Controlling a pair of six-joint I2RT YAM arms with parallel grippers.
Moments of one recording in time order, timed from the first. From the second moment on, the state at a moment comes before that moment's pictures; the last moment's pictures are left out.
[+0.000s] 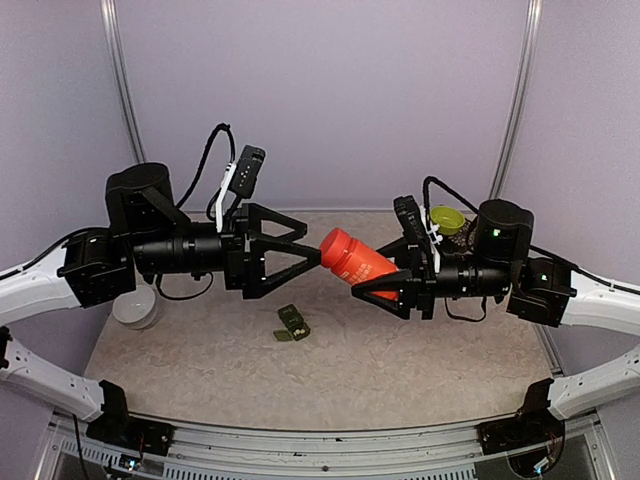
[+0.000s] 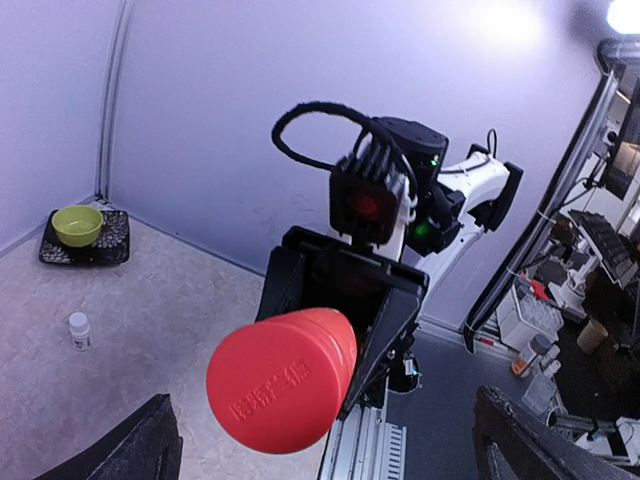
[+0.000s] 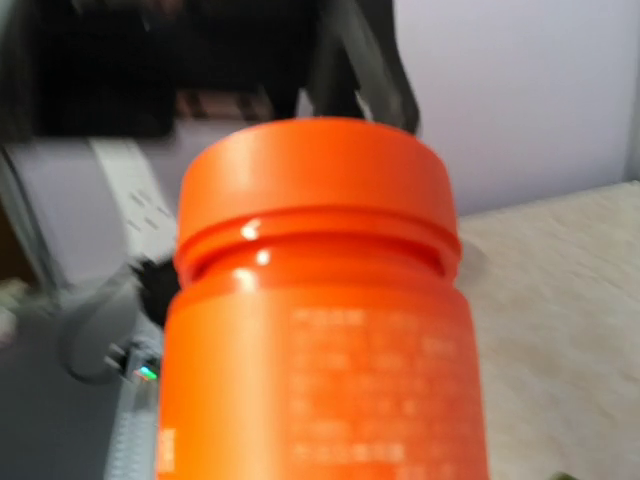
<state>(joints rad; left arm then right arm) -1.10 1.15 1.12 -0.03 0.31 -0.27 1.01 1.07 0.89 0.11 -0.45 0.09</state>
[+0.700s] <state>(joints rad) -1.02 1.36 1.33 -0.28 0.31 -0.55 1.01 1.07 0.89 -0.01 -0.30 -0.14</state>
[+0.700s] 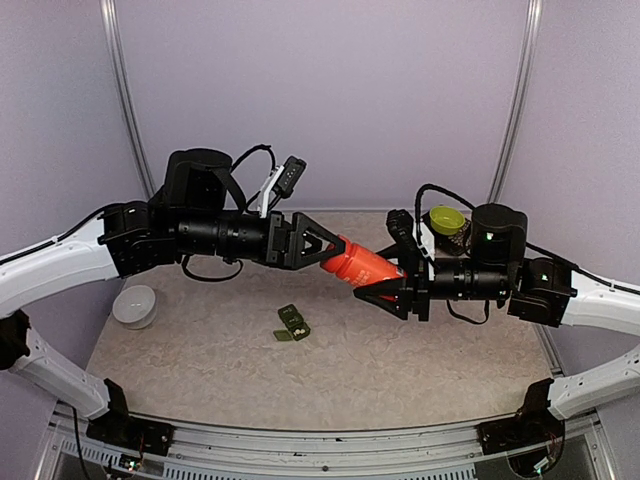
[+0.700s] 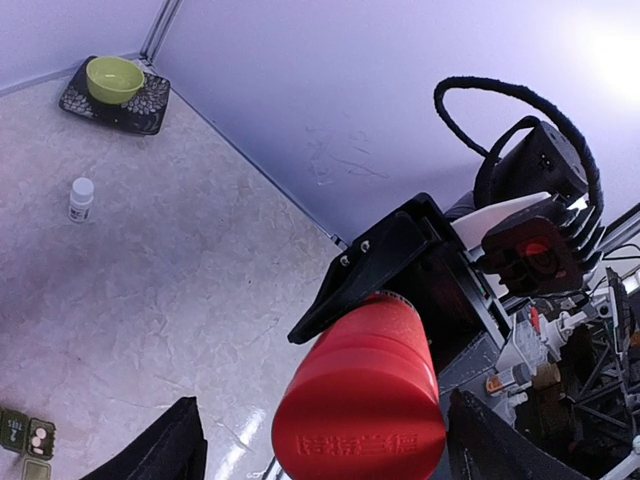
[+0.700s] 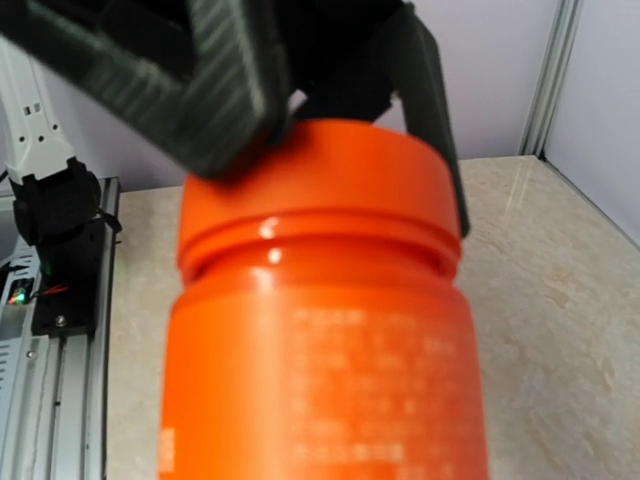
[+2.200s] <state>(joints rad) -1.06 1.28 1.24 -0.17 0.56 -0.08 1.01 1.11 0.80 0.32 -0.68 0.40</state>
